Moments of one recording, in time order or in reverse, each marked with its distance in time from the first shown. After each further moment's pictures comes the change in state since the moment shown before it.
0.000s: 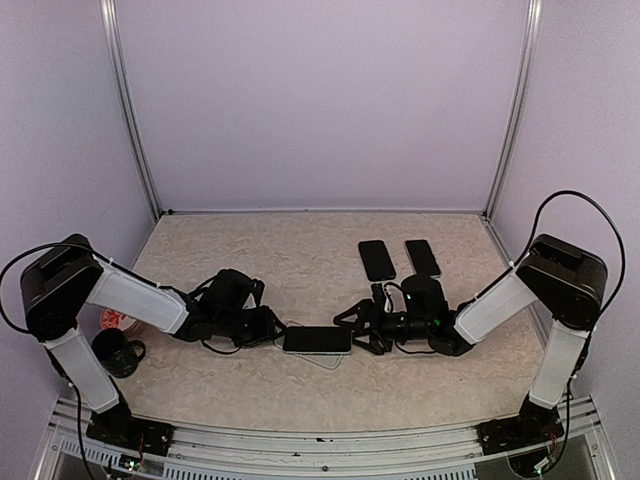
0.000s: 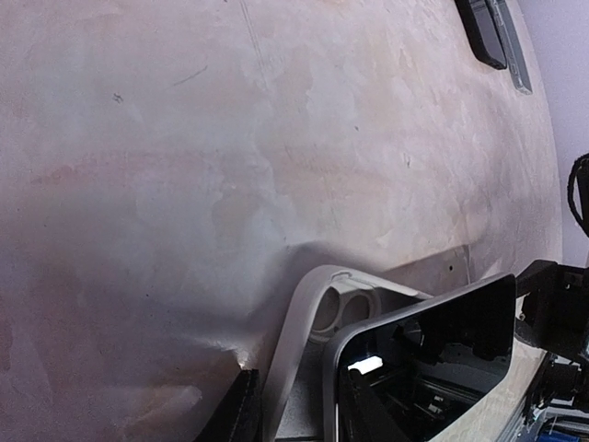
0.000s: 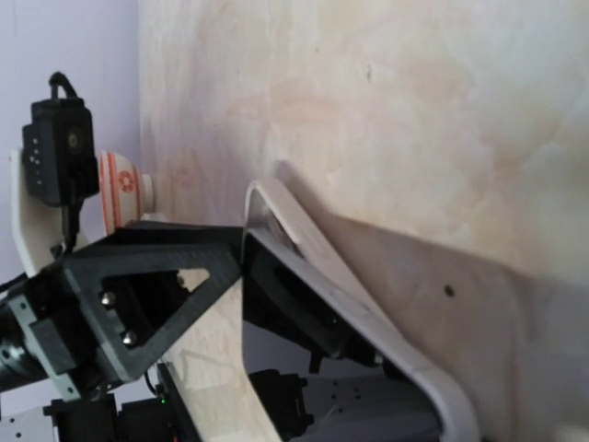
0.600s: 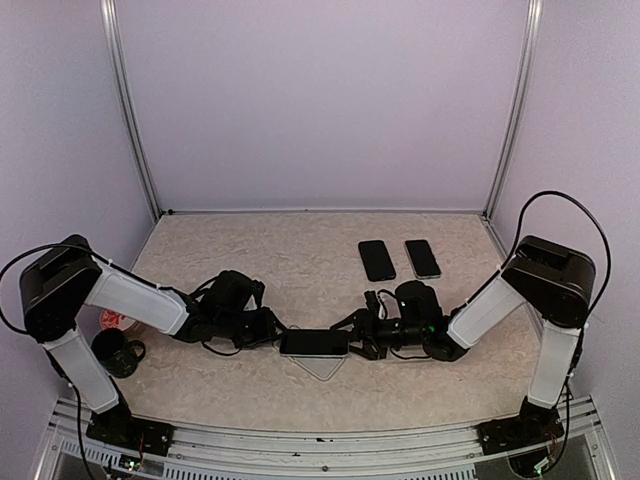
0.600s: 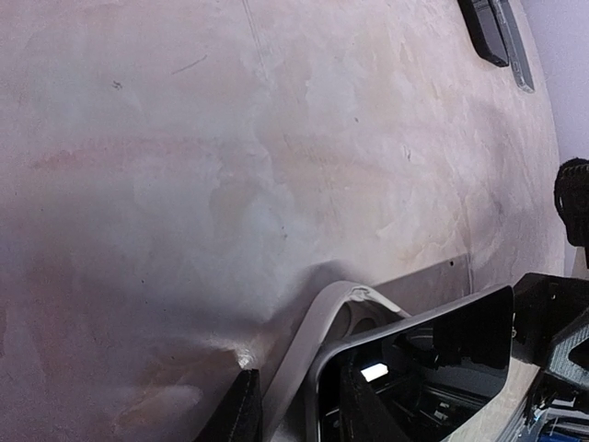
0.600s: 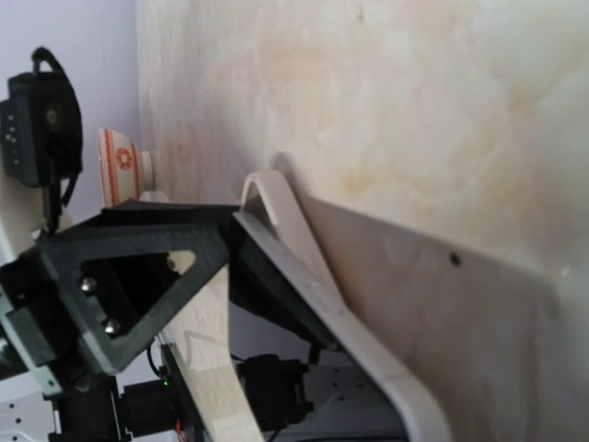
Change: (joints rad) left arm -0.014 -0.005 0.000 -0.011 -0.014 -0.013; right arm 0.028 0.059 0.002 0.064 -0.020 0.036
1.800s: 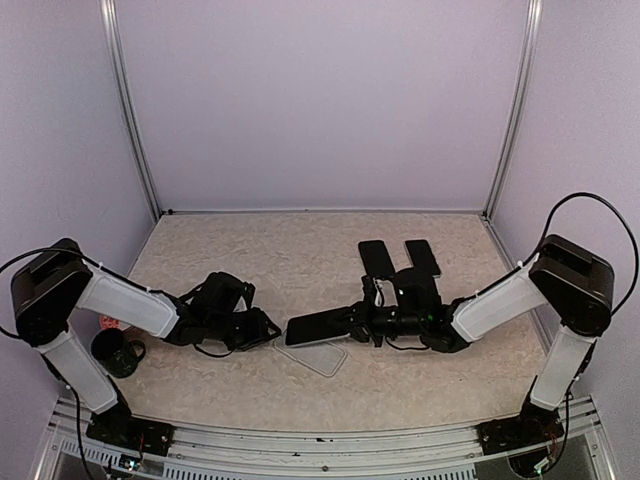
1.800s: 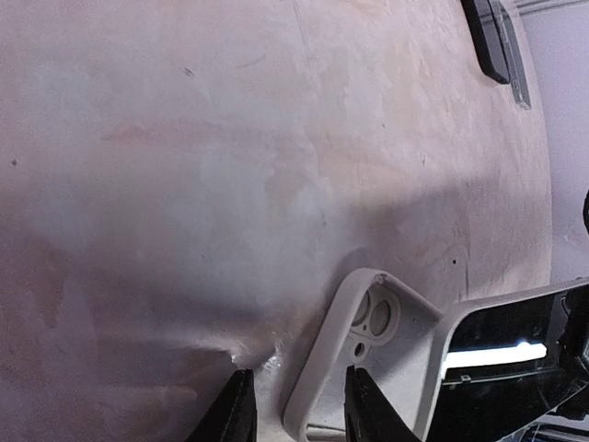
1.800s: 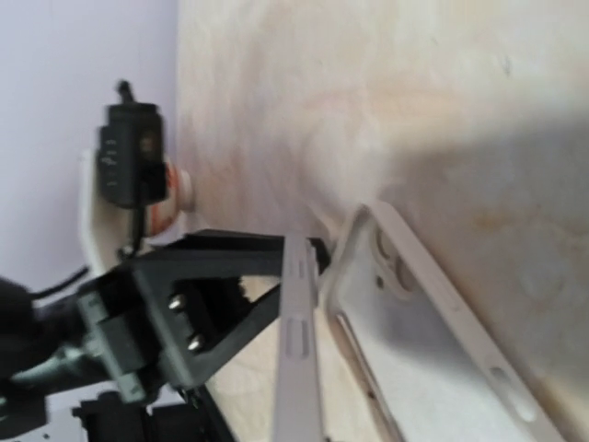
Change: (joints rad) left arm 0.021 -0.054 -0.060 0.010 0.007 -0.037; right arm 0.040 -0.097 0.069 -0.131 0.076 -0.015
